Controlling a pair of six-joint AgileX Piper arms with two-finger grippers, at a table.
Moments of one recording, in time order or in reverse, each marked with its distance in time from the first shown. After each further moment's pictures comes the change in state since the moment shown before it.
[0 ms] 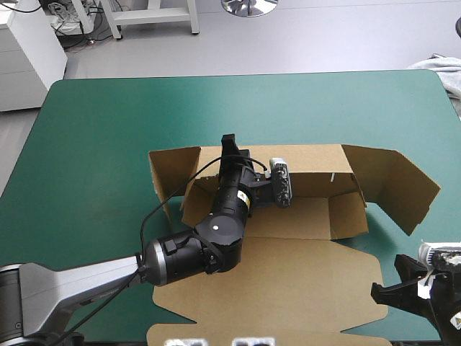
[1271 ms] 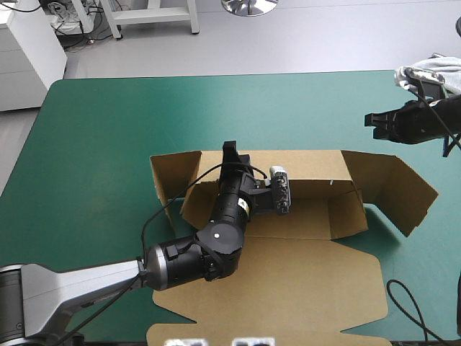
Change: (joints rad) left arm -0.010 -0.002 0.053 0.053 -0.008 -0.052; right arm 0.003 1.215 -0.779 0.153 0.012 -0.122
